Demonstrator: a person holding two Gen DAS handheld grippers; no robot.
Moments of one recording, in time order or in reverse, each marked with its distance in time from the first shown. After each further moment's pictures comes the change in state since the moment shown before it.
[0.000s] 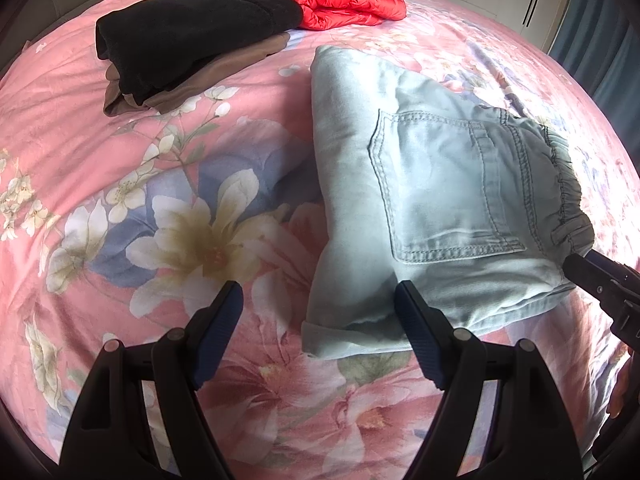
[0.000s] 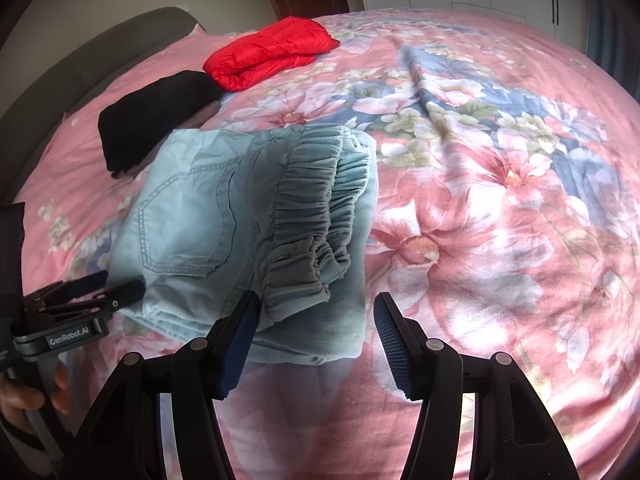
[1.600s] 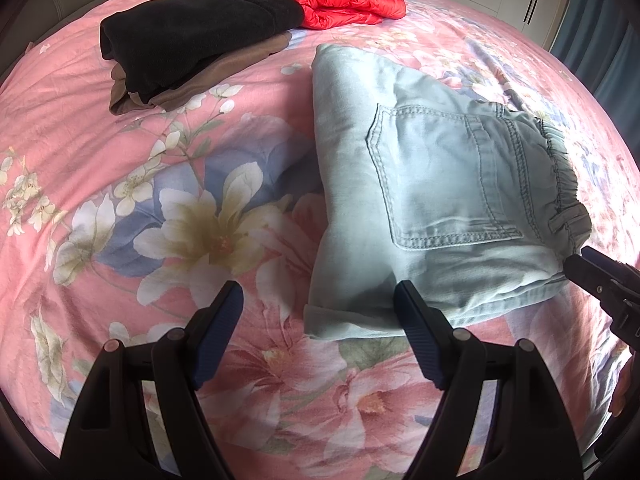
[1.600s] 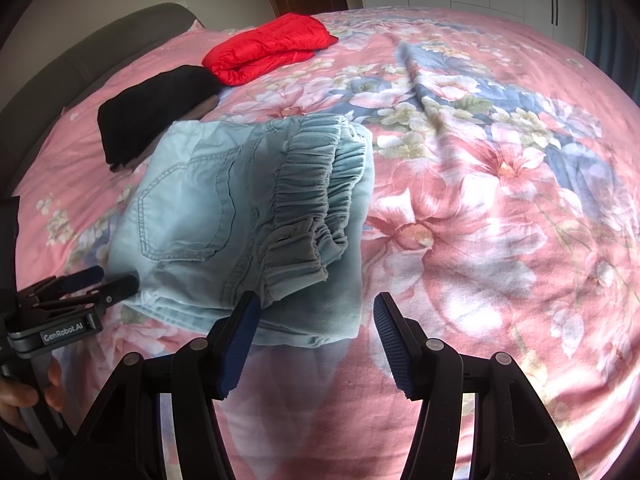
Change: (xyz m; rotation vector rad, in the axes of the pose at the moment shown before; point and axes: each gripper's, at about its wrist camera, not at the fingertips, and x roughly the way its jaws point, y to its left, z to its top) left arm -0.006 0.000 -0.005 0.002 0.004 0.012; right arm -0.003 0.002 -0.006 0.005 0.009 -0.017
